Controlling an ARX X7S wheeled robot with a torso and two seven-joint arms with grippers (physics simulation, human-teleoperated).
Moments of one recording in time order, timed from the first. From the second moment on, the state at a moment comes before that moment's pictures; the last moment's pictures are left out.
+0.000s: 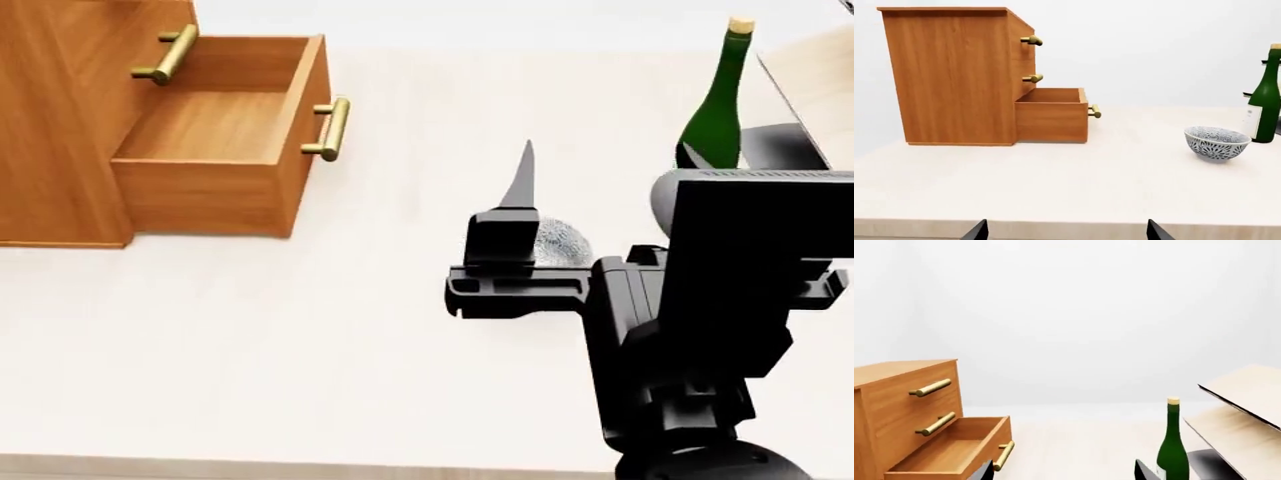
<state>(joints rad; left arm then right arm) 0.46 -0.18 0.10 0.39 -0.10 0.18 -0.18 0.67 0.13 0.11 -0.80 0.44 1.27 0.21</state>
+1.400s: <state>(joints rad) 0.46 -0.22 0.14 0.38 -0.11 0.21 -0.23 0.63 0.15 0.08 -0.75 0.48 1.19 0.26</state>
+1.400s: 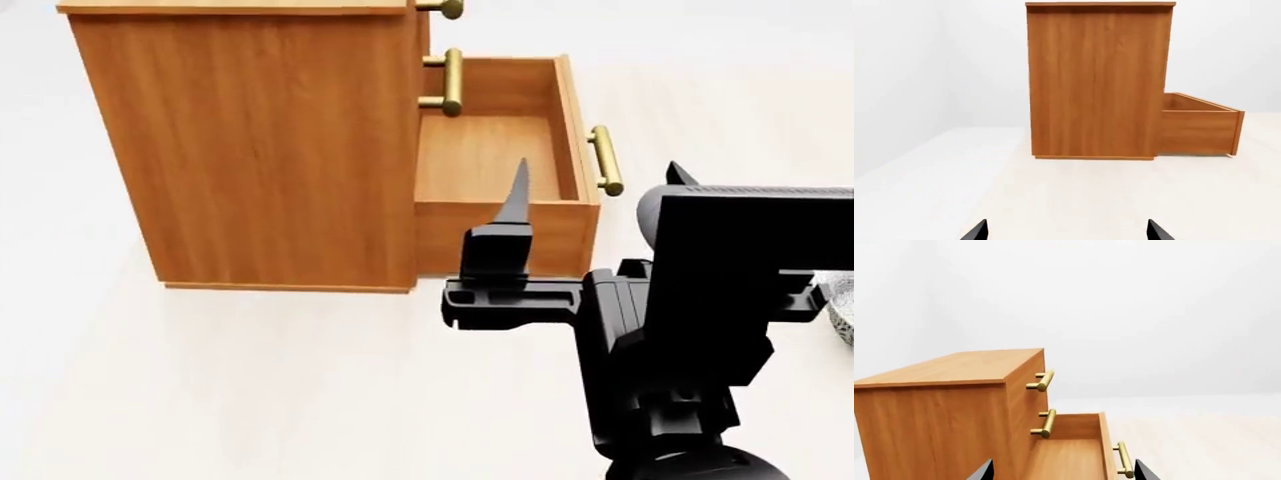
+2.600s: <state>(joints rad) 0.46 -0.25 0.16 0.38 -0.13 0.22 -0.27 0.60 0.19 0.04 -0.71 0.50 1.13 0.29</state>
